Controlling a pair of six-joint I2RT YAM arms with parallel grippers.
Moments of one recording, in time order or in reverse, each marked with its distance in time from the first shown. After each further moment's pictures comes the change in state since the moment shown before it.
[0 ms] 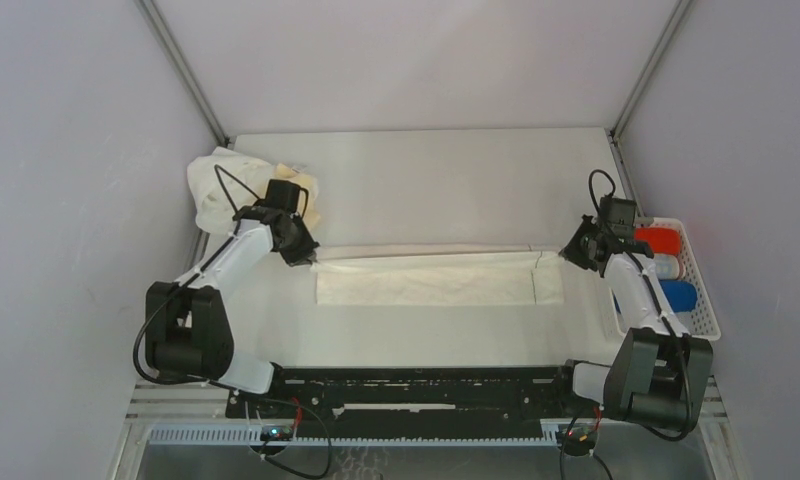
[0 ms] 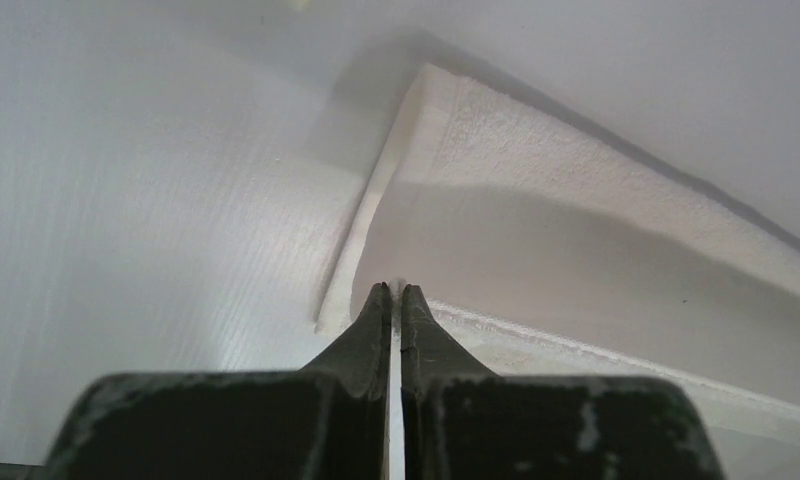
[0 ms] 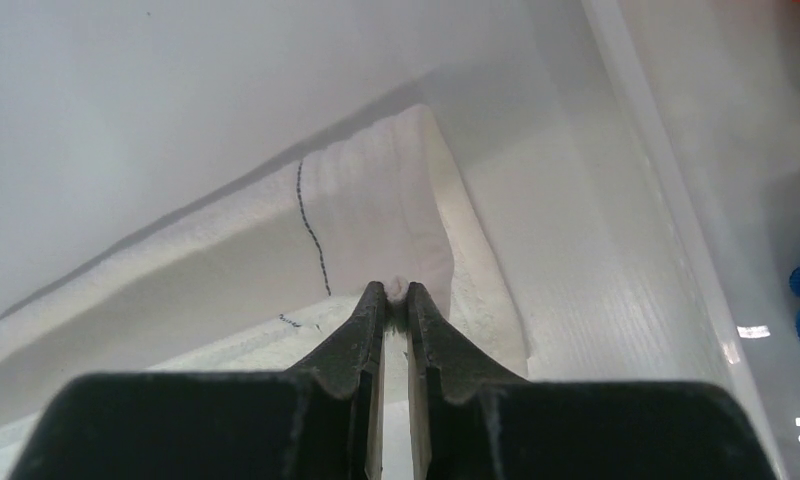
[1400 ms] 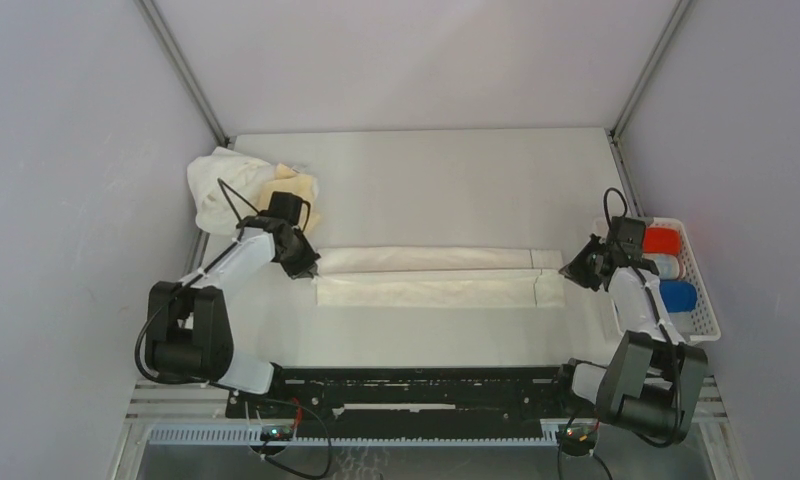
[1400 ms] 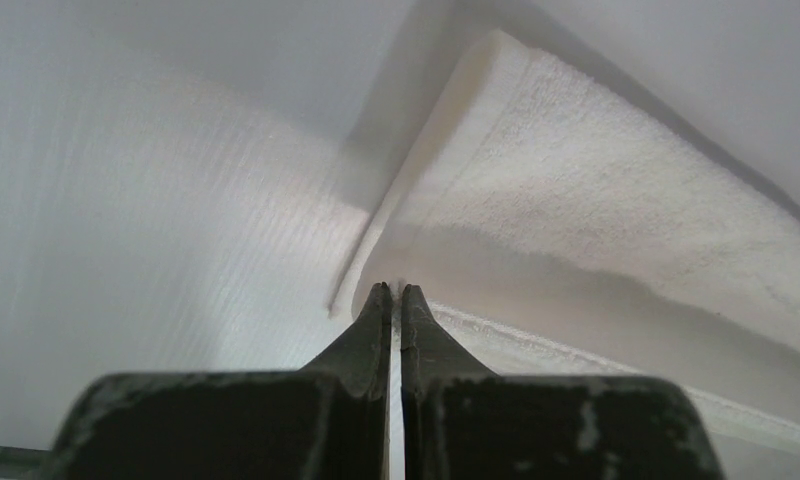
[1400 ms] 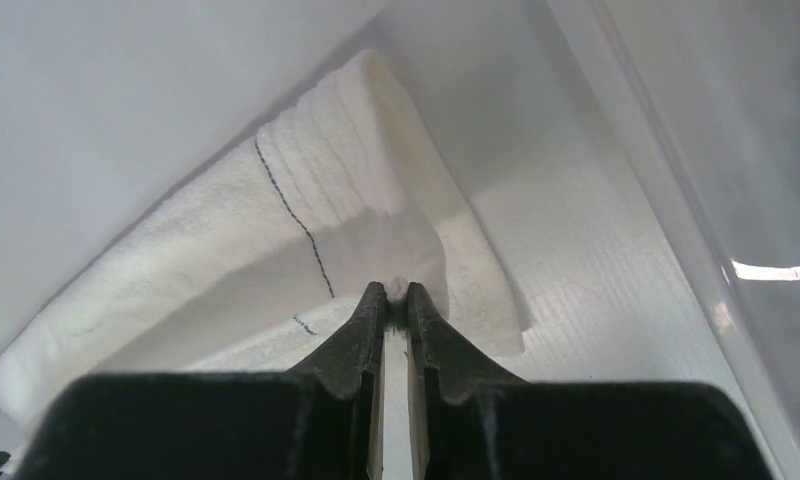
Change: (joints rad) left arm -0.002 0.001 -0.090 0.019 0.011 -0.053; right arm -0.109 -0.042 -0.122 0.008 -0.108 0.061
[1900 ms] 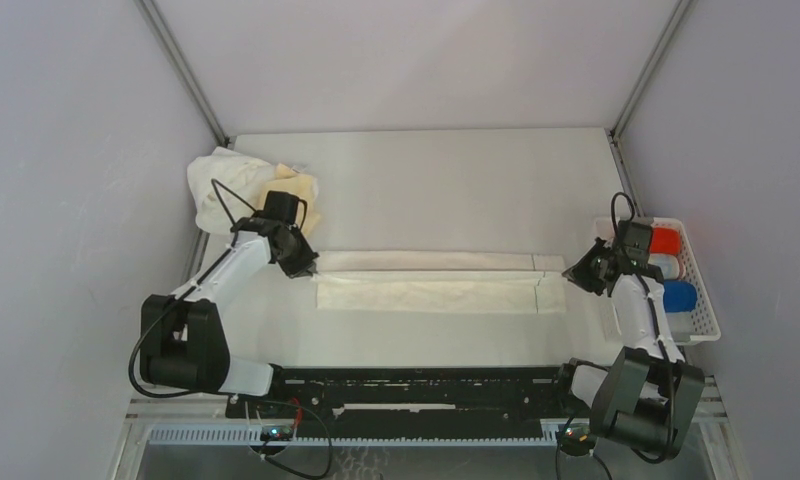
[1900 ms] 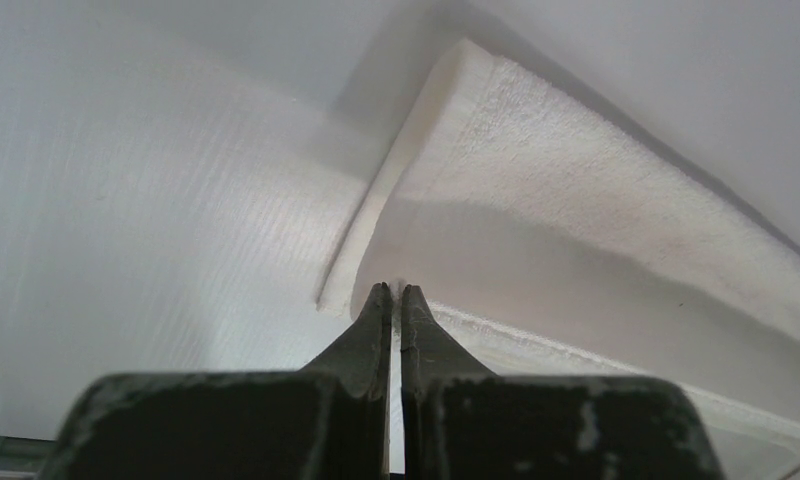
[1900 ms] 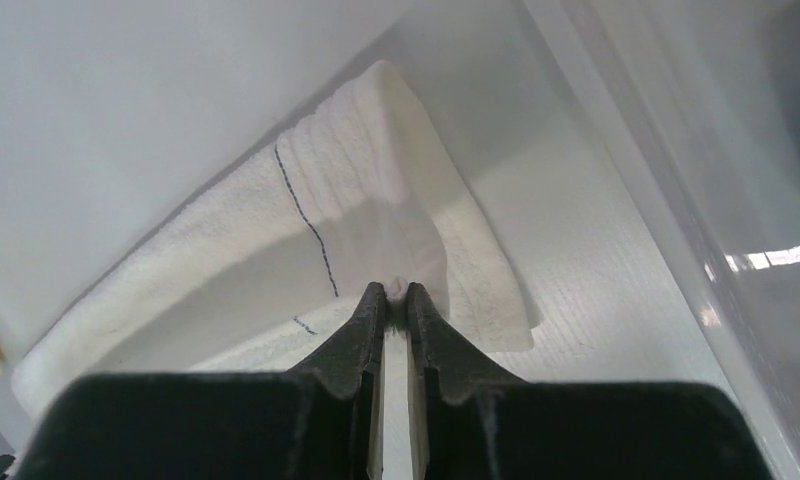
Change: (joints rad) left arm 0.000 -0.082 0.003 -0.034 0.010 0.000; right arm -0.035 -0.089 -0.003 -0.067 -0.022 0.000
